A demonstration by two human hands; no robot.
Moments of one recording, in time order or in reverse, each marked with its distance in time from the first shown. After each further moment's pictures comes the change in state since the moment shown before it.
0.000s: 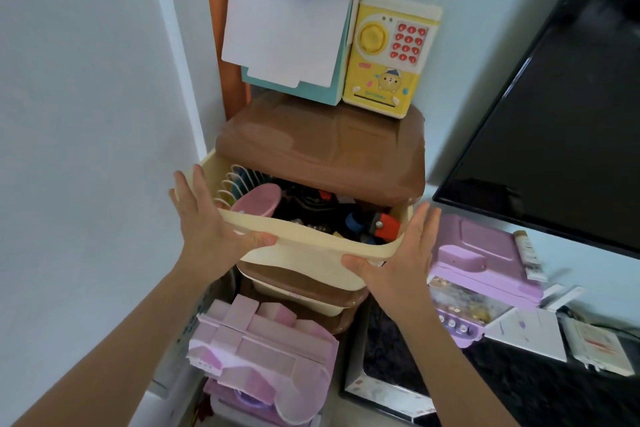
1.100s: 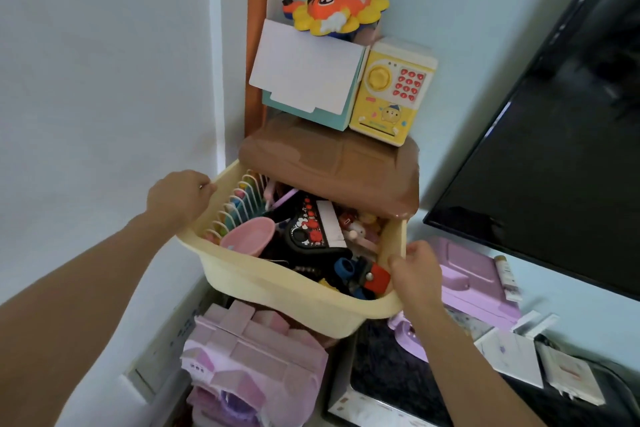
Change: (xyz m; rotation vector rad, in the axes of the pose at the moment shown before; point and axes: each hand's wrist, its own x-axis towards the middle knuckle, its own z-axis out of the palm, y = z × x) left_hand 0.055 -0.029 -0.067 0.545 0.009 0.064; right_hand 0.004 0.000 -0.017 0.027 0.134 0.254
